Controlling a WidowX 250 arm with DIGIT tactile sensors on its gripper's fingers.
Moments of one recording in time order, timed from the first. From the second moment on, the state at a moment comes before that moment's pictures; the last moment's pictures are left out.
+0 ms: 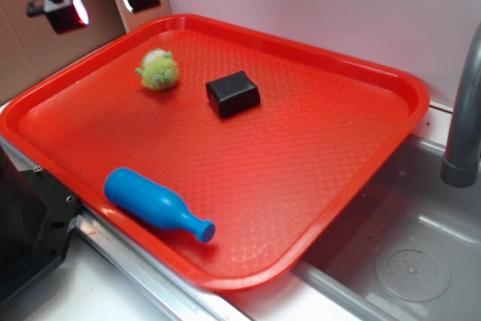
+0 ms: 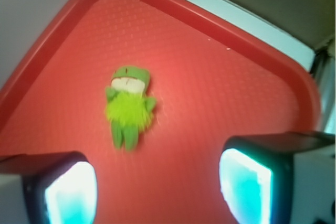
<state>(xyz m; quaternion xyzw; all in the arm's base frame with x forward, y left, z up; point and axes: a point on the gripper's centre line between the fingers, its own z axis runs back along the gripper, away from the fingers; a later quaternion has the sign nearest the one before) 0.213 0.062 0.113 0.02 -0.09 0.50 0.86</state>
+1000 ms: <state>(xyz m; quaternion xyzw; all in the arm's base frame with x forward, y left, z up) 0.248 0.089 0.024 -0.03 -0.06 0.58 0.81</state>
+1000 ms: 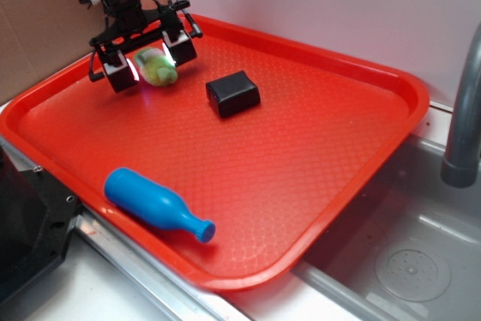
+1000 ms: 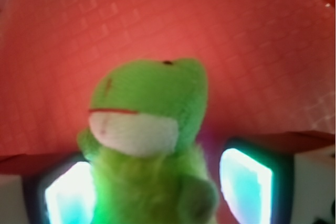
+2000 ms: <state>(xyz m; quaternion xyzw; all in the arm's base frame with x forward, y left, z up) 0.226 0.066 0.074 -0.02 -0.05 0.43 0.90</state>
